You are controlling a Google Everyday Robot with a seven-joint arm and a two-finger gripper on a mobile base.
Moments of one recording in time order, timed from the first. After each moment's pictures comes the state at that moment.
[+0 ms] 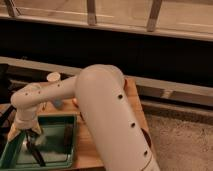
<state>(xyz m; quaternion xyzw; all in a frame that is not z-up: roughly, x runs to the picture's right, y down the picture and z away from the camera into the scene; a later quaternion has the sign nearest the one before) -0.400 0.227 0.733 -0.49 0.10 0.51 0.70</state>
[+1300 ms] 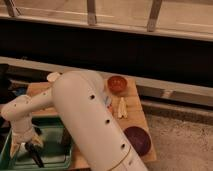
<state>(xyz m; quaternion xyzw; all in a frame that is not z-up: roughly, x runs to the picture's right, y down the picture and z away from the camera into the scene) -0.396 0.295 0.742 -0.47 0.22 0.47 0.71</state>
